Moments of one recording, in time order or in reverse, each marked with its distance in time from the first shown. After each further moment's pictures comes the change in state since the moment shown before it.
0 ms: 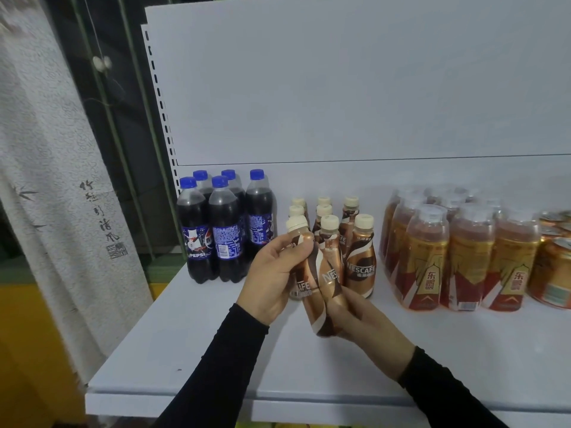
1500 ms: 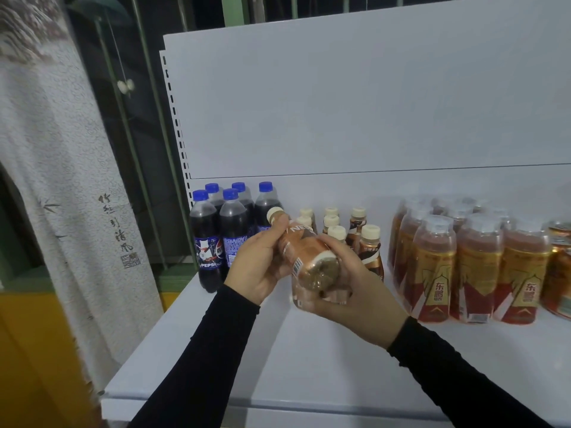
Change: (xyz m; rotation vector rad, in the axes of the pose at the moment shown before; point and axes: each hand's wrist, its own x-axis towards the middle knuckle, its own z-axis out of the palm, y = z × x) left_hand 0.006 0.049 0.001 -0.078 0.145 -0.071; right_hand 0.021 -0.047 0.003 -0.369 0.007 -0.539
